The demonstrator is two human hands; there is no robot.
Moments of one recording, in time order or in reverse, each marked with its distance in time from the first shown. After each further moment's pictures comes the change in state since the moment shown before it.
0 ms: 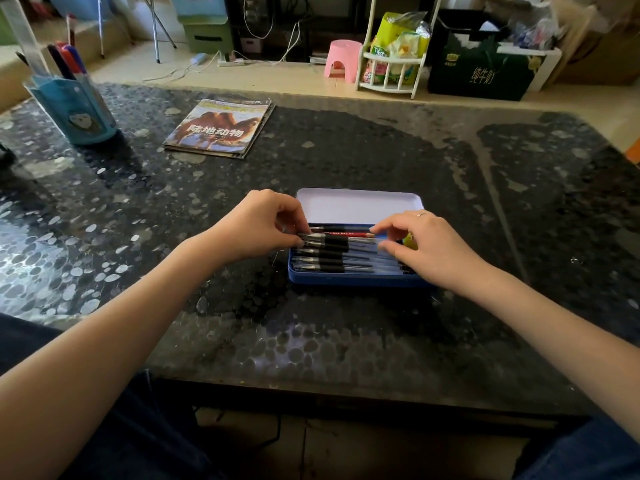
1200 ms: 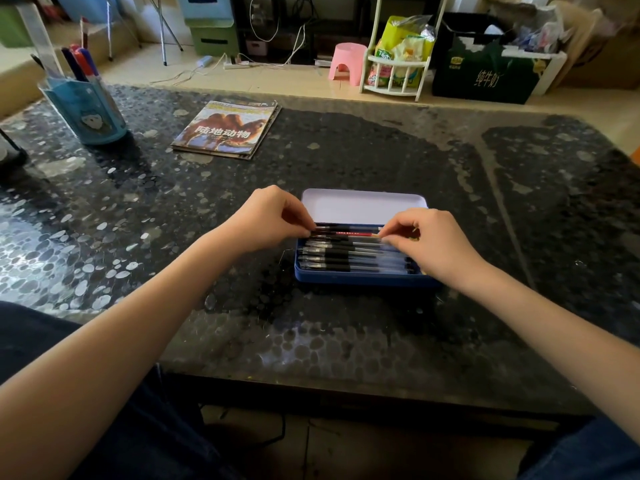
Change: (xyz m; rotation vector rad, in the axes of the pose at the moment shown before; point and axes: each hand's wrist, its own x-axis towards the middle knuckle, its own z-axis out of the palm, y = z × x) left_hand 0.001 0.009 -0.002 -0.010 0.035 -0.136; right_hand 0.004 -0.009 -0.001 0.096 0.092 0.060
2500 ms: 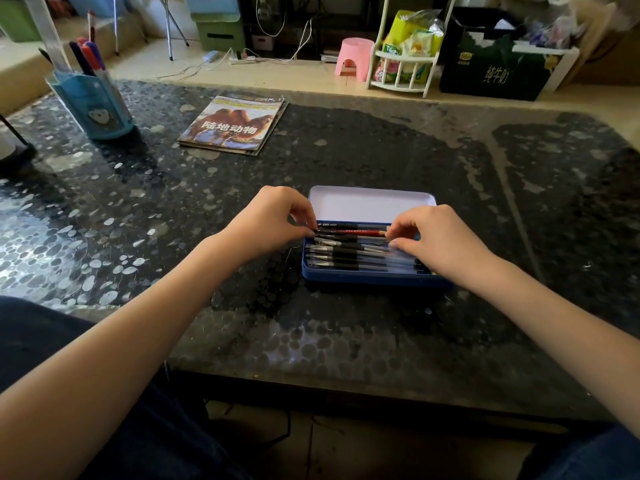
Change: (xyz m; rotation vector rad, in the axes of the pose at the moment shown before) left_hand -0.002 -0.011 0.003 0.059 0.057 0.144; right_hand 0.007 -0.005 0.000 -0.157 -0.108 0.000
